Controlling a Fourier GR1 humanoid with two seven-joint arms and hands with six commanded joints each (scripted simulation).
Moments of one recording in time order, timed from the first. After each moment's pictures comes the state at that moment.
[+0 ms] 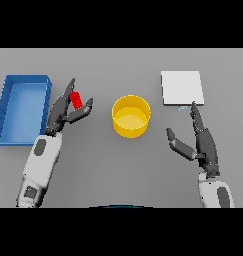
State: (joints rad) left arm -0.44 0.05 0.01 -1.01 -0.19 0.04 -0.08; right arm 0.09 -0.07 0.10 -1.68 0.22 -0.05 -0.08
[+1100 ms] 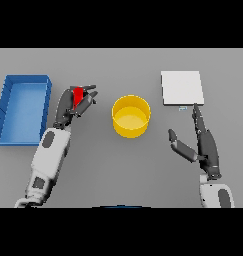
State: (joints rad) left arm -0.54 -0.01 0.06 -0.90 -0.14 0.10 -0.18; right arm 0.11 -0.07 0.09 -1.69 0.22 -0.06 -0.09
